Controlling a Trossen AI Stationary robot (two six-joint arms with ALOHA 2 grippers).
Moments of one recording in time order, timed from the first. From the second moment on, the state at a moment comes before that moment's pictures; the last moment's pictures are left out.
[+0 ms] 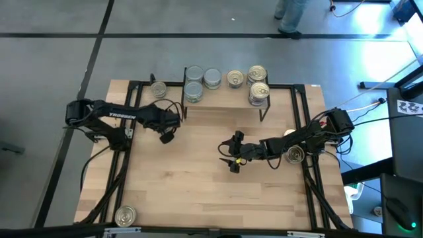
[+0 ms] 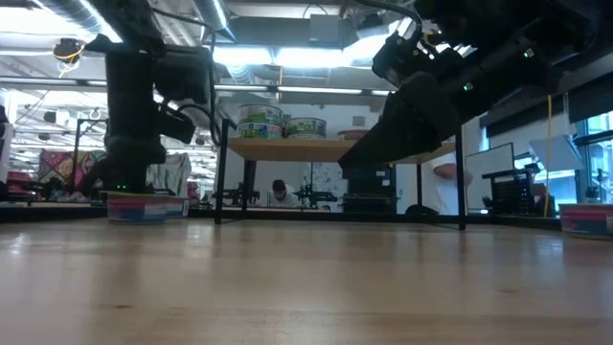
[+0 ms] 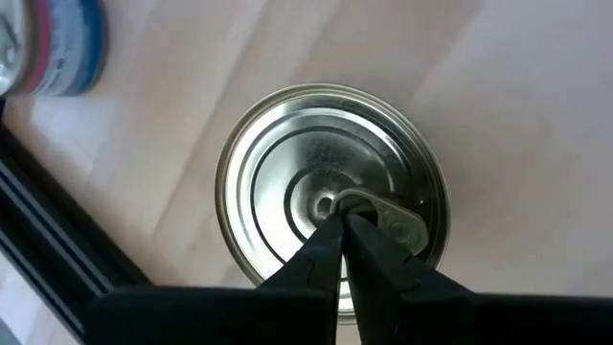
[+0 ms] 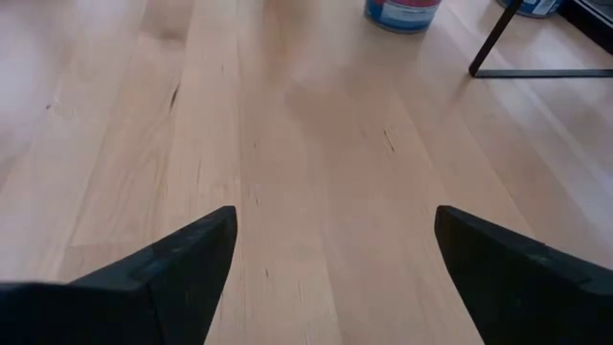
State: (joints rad) left arm 0.22 1.42 0.73 -0.89 -0.38 -0.42; right arm 0.24 1.67 0.70 0.42 0.35 0.13
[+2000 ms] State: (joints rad) left arm -0.13 1.51 0.58 0.14 -0.10 -0.07; right arm 0.24 1.67 0.71 0.46 0.31 0.12
